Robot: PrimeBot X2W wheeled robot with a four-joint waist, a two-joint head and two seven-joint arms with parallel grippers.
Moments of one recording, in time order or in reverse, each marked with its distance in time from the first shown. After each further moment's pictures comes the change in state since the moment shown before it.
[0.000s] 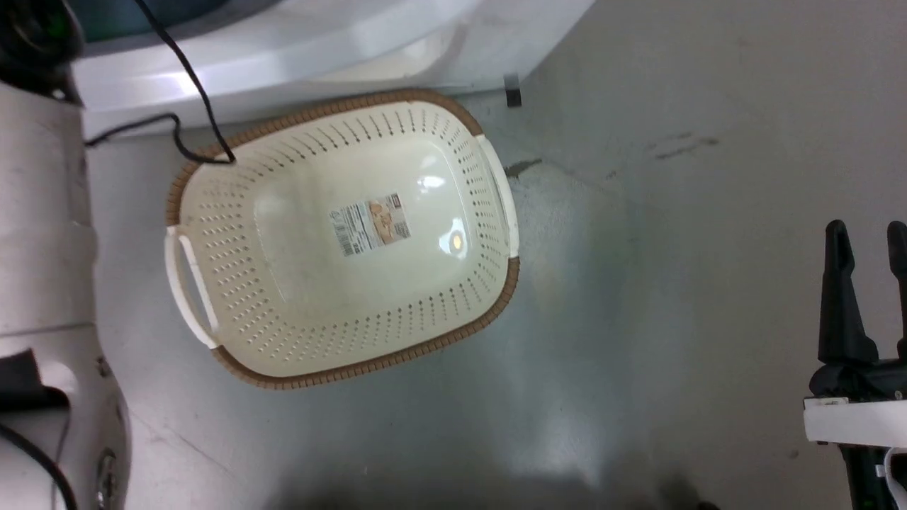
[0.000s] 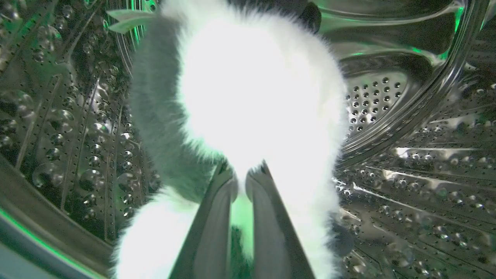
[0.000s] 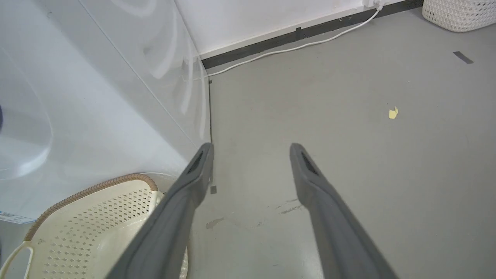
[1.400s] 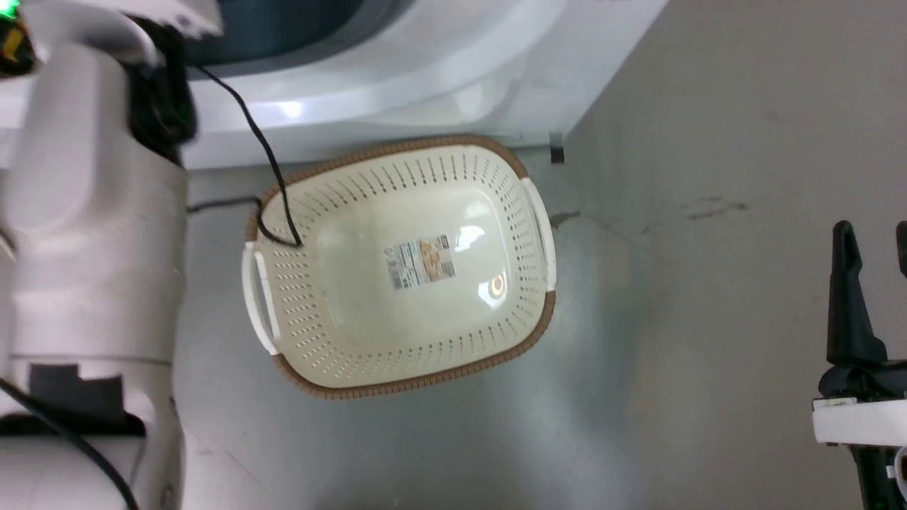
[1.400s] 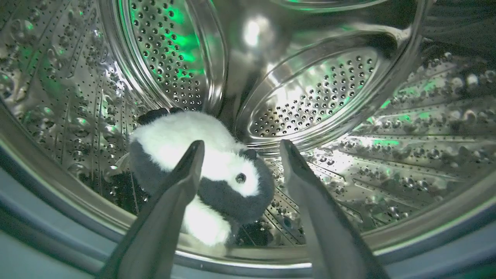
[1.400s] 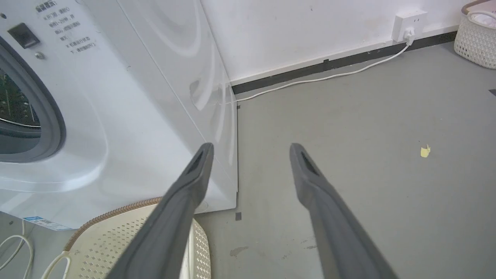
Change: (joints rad) left arm 0.060 -0.073 -0.081 0.151 0.058 -0.079 -0.023; right arm 0.006 -0.017 -0.013 -0.024 -0.006 0.000 0.037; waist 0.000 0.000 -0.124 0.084
